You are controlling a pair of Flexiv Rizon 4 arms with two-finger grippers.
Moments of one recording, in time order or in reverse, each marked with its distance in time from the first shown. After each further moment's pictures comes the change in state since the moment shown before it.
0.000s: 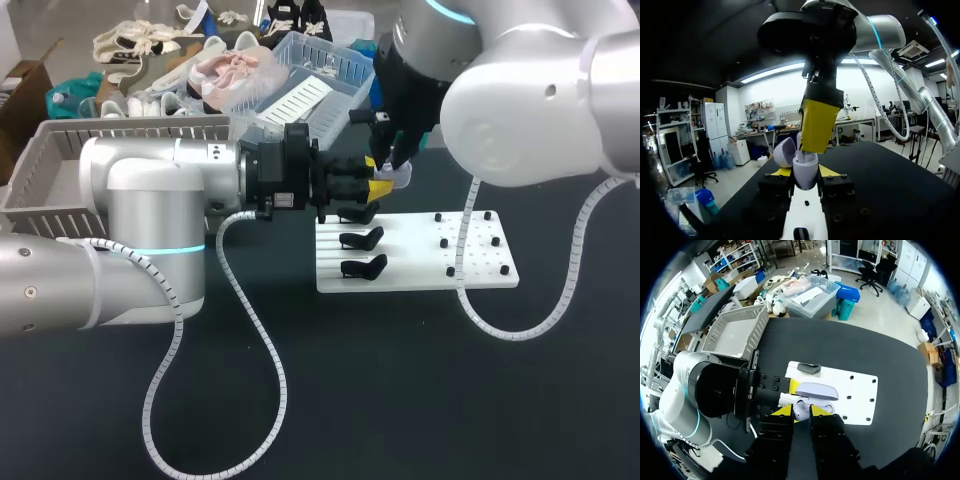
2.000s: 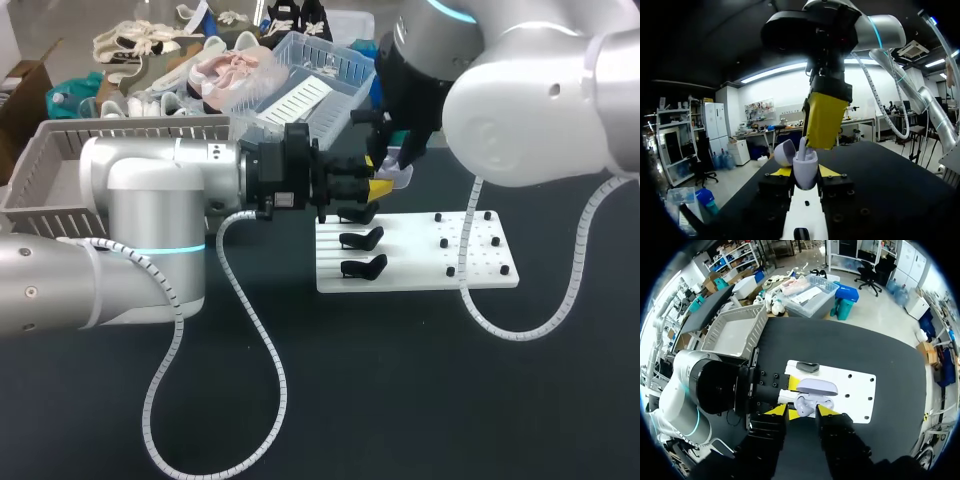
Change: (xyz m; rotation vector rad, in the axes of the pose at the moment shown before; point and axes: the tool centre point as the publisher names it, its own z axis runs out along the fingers) left arm 0.000 0.000 0.000 0.000 0.000 0.000; right arm 0.003 -0.001 -0.005 0.012 0.000 0.000
